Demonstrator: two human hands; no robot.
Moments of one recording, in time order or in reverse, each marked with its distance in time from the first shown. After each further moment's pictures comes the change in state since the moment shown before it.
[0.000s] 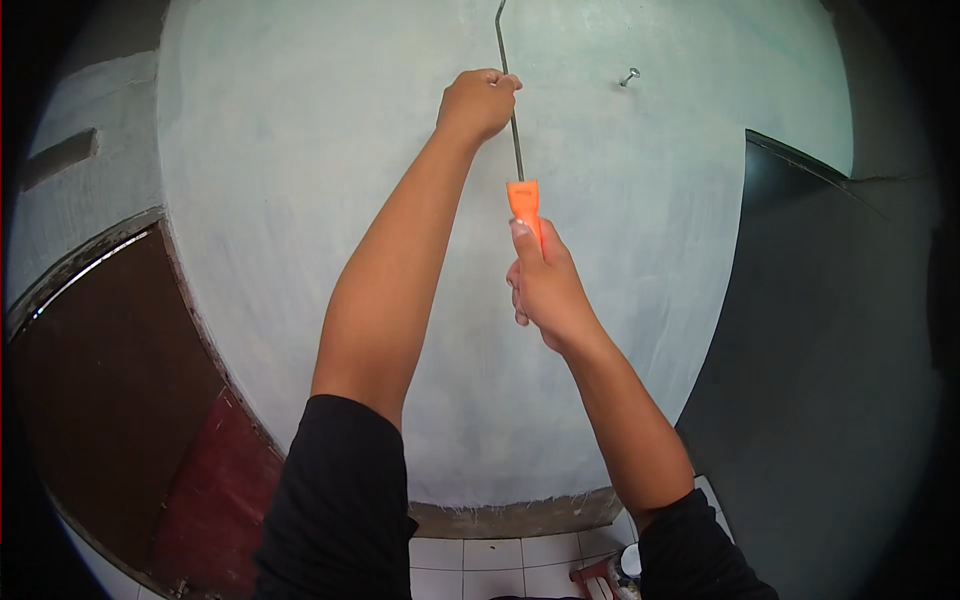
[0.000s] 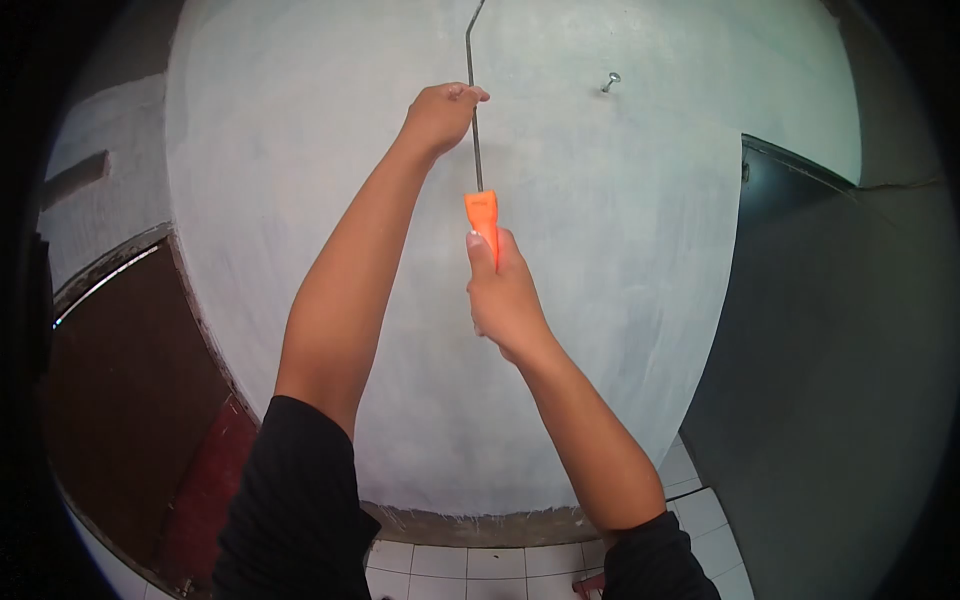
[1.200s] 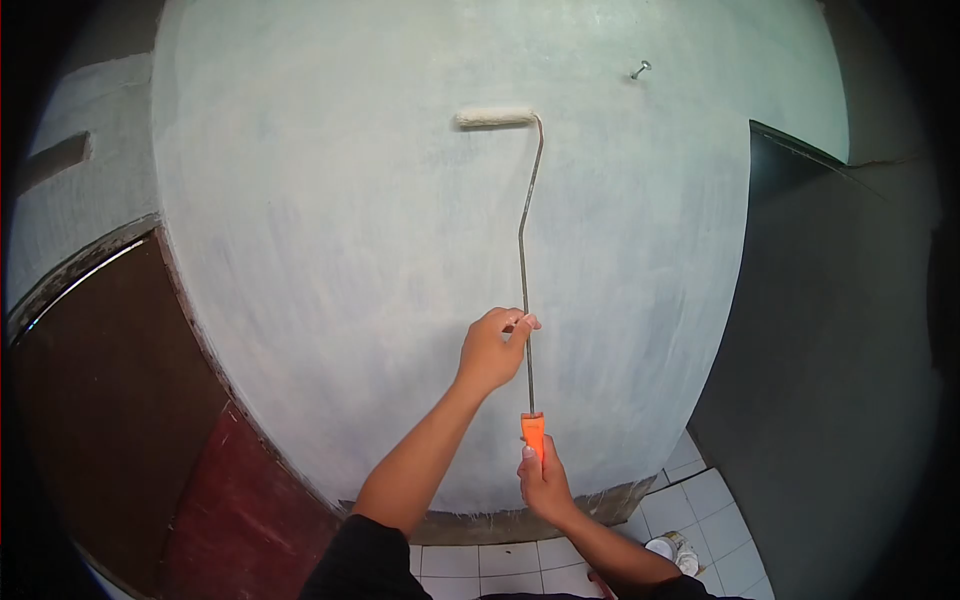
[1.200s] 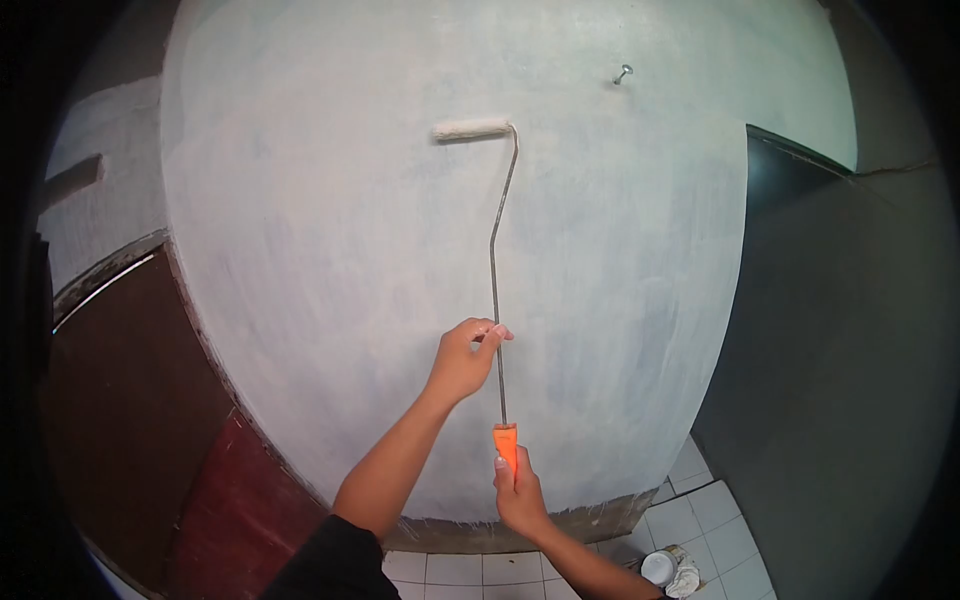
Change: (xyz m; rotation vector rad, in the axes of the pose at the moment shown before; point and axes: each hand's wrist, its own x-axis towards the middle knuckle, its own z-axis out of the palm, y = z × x) left_hand -0.270 -0.116 0.023 -0.157 -0.270 -0.132; right_hand -0.174 0.239 0.029 -0.045 0.054 0.210
